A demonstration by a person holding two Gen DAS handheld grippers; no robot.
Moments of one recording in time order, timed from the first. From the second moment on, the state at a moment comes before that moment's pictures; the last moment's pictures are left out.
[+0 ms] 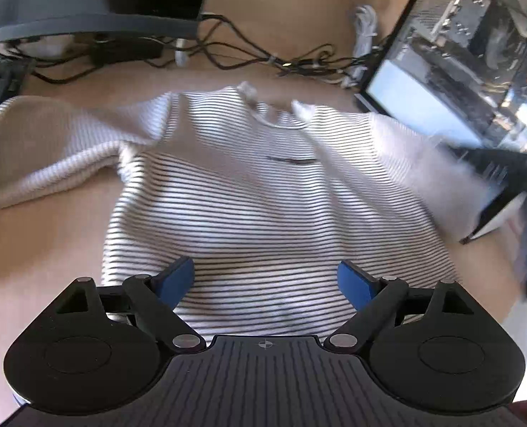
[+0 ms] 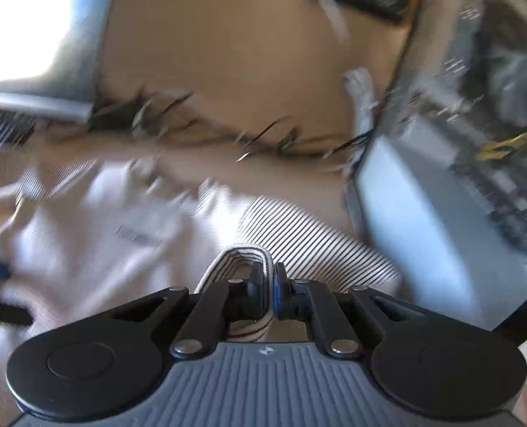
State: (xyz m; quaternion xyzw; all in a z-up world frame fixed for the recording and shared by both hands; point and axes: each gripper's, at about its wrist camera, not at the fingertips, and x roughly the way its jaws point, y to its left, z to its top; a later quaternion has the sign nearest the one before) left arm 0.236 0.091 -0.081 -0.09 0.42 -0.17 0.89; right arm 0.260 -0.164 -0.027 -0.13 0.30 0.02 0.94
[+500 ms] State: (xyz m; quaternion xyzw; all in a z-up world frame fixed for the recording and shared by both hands) left arm 0.272 0.102 -0.054 -0.12 0.36 -0.20 0.90; right arm 0.265 -0.166 -0.041 0.02 0.35 0.10 0.93
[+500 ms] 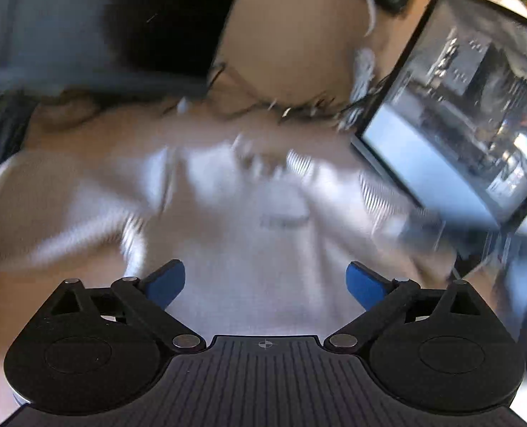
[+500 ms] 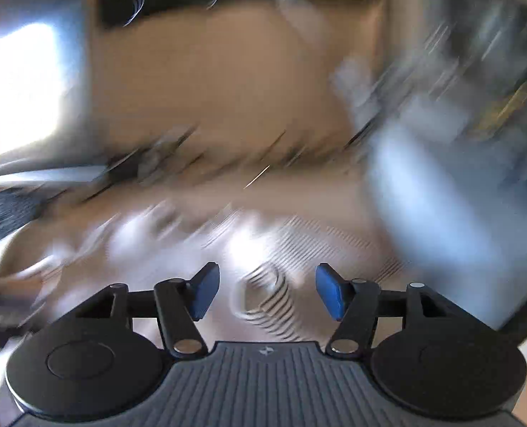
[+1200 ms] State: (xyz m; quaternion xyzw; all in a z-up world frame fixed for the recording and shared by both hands) left arm 0.278 0.120 -0.081 -0.07 0.39 -0.11 0.91; right arm 0.257 -0.121 -0.110 -0.05 0.39 0.12 0.91
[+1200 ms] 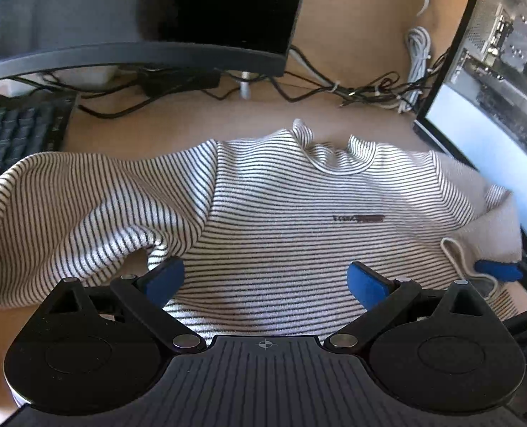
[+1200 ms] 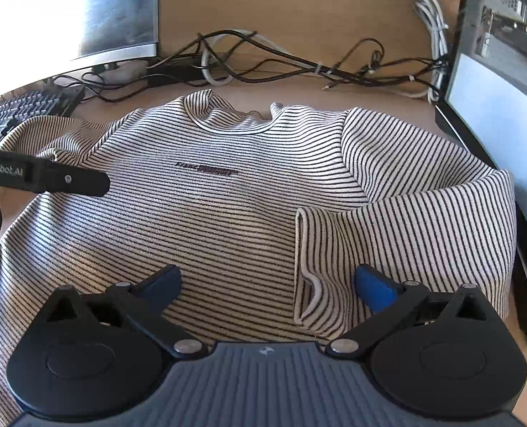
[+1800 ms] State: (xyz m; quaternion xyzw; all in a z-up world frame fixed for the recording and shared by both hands) left arm 0.271 0.111 -0.078 -0.08 0.38 -0.10 0.92; right arm 0.234 -0.132 -0.101 -0.20 0.33 0.11 0.92
